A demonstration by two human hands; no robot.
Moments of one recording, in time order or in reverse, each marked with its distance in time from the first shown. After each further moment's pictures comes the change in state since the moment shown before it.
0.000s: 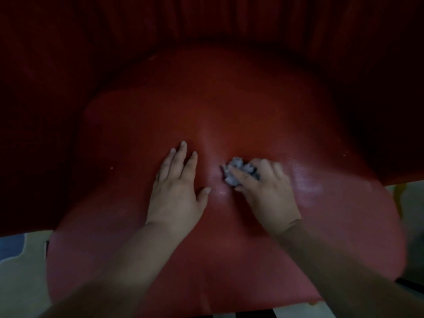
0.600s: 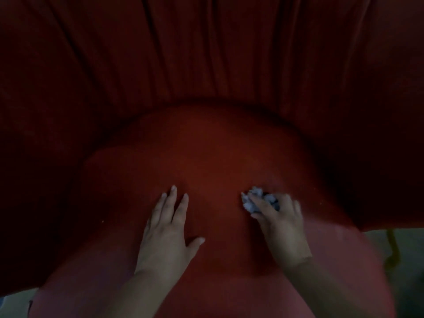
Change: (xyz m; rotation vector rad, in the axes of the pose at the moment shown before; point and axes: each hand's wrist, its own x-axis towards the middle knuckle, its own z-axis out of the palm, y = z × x) left_hand 0.011 0.017 -0.014 0.061 -0.041 -0.025; right_hand 0.011 0.054 -0.021 0.075 0.085 0.246
